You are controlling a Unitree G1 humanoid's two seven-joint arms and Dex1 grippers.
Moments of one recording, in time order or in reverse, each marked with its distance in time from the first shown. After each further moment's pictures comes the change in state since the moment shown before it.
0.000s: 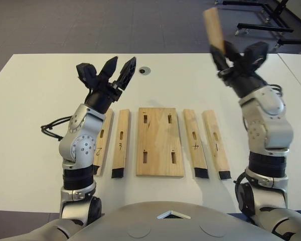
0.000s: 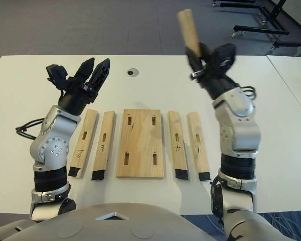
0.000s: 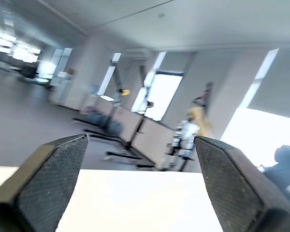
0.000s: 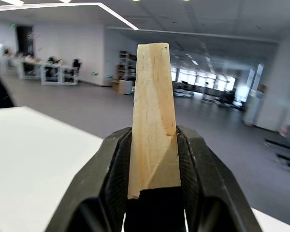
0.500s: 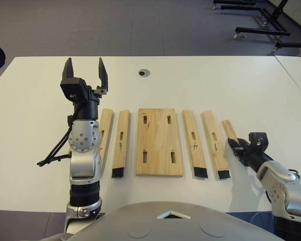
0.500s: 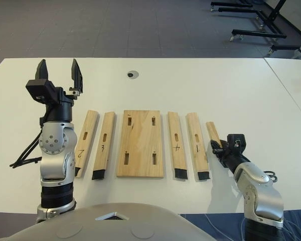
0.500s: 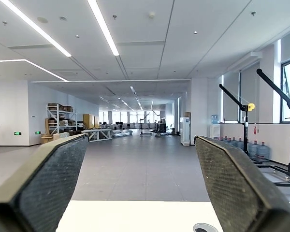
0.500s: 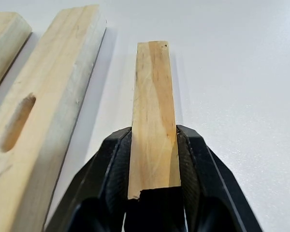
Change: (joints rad) left arm 0.179 -0.070 -0.094 -0.028 0.793 -0.465 0.428; right arm 0.662 -0.002 -0.305 -0.026 0.081 0.406 -0.136
